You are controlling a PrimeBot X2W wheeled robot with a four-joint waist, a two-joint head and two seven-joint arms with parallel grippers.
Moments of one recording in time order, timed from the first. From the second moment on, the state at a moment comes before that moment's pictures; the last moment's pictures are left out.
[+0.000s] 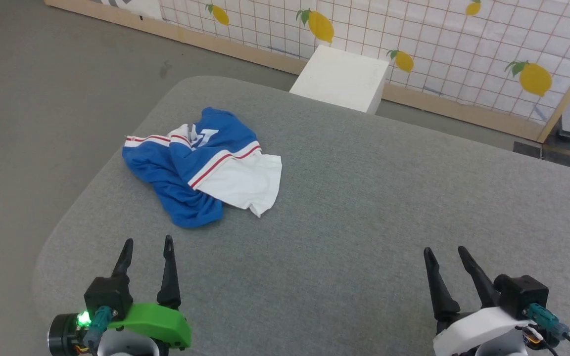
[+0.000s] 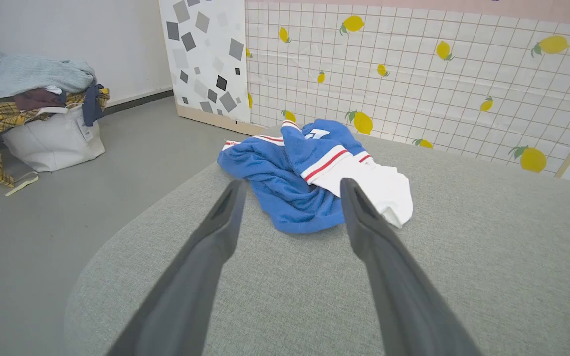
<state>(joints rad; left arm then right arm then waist) 0.00 0.06 0.00 0.14 -0.10 0.01 -0.21 0.00 -0.05 0.05 0.26 0.23 0.13 -0.21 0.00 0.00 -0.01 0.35</state>
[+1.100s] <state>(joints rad) -0.38 0.12 0.06 0.43 -0.28 -0.09 -0.14 -0.03 -0.05 0.02 0.25 0.20 0.13 -0.21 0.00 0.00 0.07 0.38</state>
